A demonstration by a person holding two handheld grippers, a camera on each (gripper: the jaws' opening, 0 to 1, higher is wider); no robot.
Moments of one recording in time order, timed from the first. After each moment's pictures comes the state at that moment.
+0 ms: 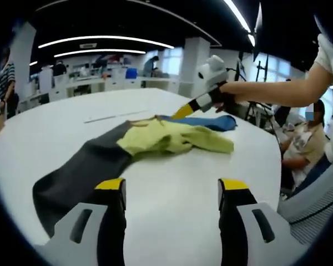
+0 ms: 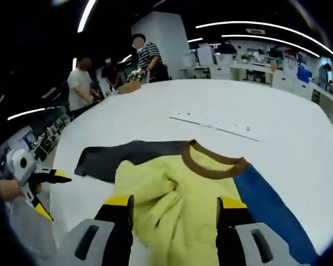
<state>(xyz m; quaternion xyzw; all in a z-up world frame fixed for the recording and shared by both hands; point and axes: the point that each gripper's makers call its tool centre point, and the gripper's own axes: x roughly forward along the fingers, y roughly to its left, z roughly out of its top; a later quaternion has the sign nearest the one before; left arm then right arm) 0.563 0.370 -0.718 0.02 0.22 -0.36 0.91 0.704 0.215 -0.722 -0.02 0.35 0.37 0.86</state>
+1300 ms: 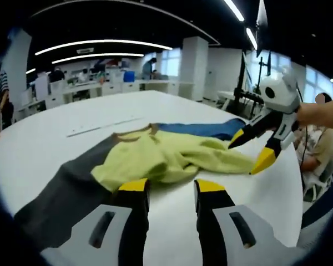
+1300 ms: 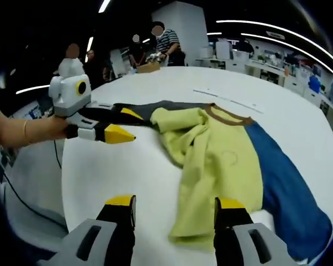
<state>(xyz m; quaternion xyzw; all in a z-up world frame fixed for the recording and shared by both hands) 0.632 0.296 -0.734 0.04 0.21 -0.36 0.91 0.583 0.176 -0.755 -0.09 0.37 0.40 0.84</state>
